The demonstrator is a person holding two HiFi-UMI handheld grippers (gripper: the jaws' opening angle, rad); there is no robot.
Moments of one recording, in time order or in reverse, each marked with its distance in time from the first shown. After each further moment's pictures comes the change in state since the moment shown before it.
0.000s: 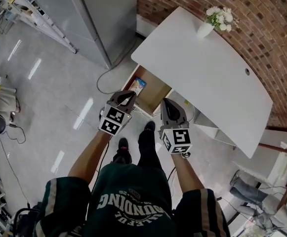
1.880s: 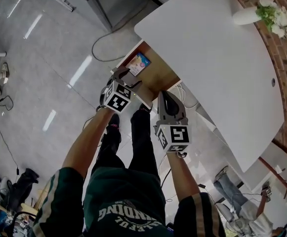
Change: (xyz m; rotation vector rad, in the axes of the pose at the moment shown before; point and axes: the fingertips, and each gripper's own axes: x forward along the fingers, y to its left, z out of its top) left arm 0.156 0.036 -0.175 -0.154 0.342 0.014; right arm 0.092 -0.031 -0.131 0.087 0.247 0.088
